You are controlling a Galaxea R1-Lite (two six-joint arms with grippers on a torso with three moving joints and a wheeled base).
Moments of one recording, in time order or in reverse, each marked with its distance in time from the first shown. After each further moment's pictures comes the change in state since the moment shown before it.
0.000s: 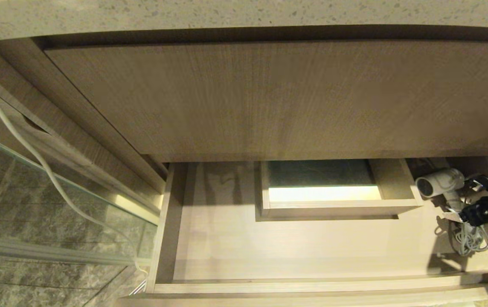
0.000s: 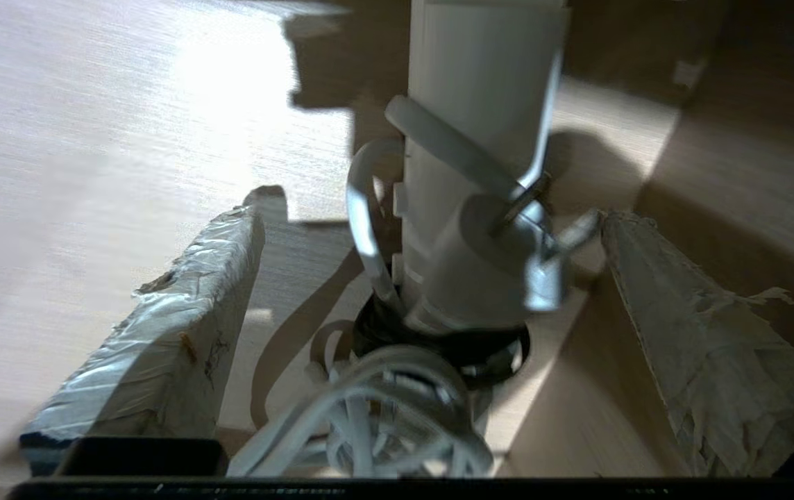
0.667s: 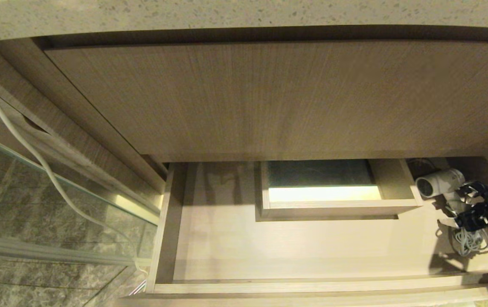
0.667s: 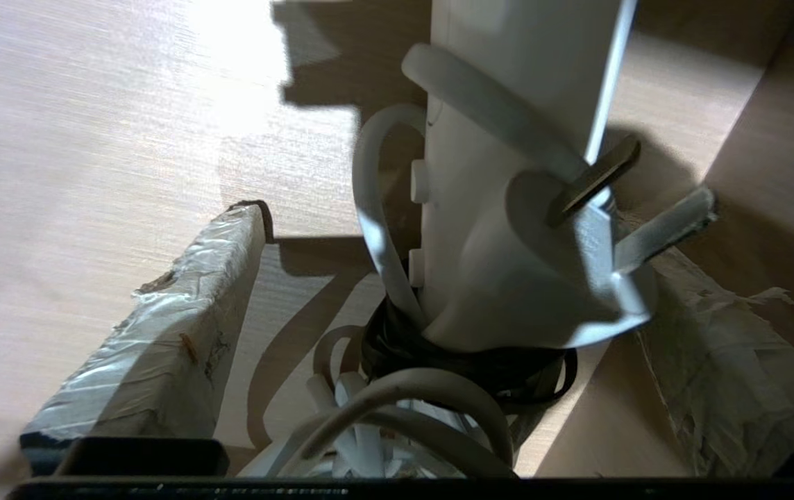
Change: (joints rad) left arm 0.000 0.000 0.000 0.000 0.000 0.000; right arm 0.000 0.061 -0.020 -0.003 0.002 0.001
